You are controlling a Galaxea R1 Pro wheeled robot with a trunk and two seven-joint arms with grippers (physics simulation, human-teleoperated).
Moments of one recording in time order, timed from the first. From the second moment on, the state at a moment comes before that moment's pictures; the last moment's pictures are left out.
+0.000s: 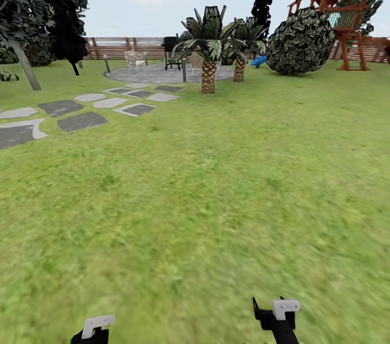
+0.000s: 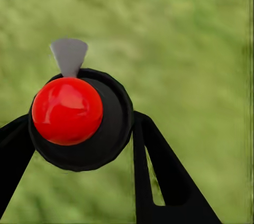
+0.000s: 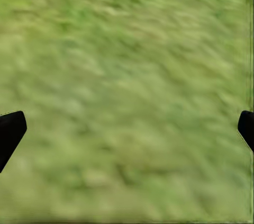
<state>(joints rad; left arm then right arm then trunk) -0.39 0.09 0.34 -0.15 -0.22 -0.34 -0.01 -0.40 0.03 -0.64 -0.21 0.64 -0.62 0.04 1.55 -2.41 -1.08</state>
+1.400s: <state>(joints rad) -0.39 0.10 0.34 -0.15 -0.22 -0.34 -0.01 -0.40 0.03 -0.64 -0.21 0.64 -0.62 0.04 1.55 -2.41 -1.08</state>
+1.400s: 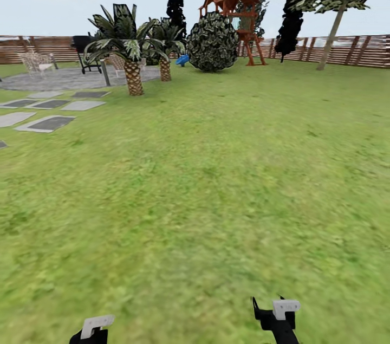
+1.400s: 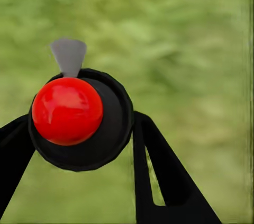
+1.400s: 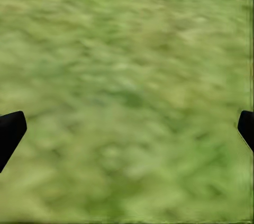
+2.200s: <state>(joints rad) -0.39 0.10 0.34 -0.15 -0.22 -0.34 0.00 -0.40 0.03 -0.64 -0.21 0.64 -0.62 0.04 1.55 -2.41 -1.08</state>
